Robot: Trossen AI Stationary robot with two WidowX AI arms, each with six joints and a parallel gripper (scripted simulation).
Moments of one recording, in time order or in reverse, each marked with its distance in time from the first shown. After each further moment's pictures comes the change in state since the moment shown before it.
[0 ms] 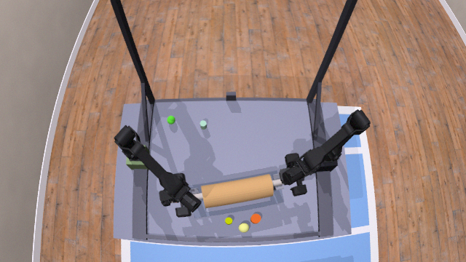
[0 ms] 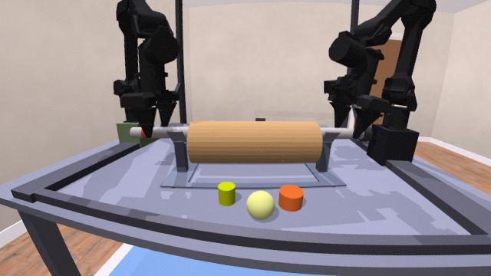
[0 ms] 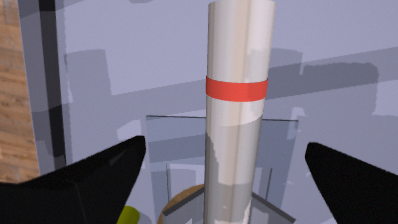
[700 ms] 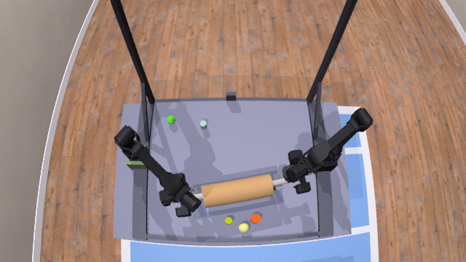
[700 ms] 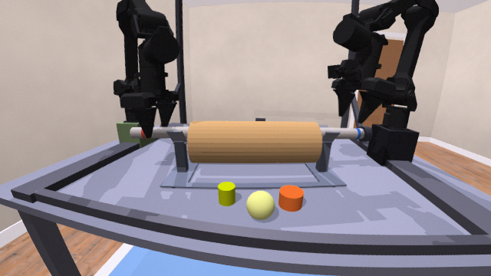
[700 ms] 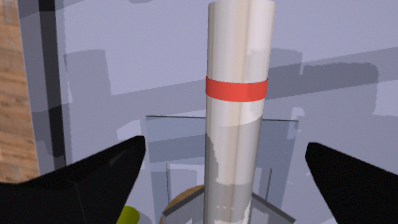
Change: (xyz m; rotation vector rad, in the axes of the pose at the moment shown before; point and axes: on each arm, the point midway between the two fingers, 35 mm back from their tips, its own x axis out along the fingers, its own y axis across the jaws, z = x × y) left arm -0.038 0.000 0.000 0.000 -0.001 0.000; right arm 0.000 0.000 0.000 0.000 0.000 0.000
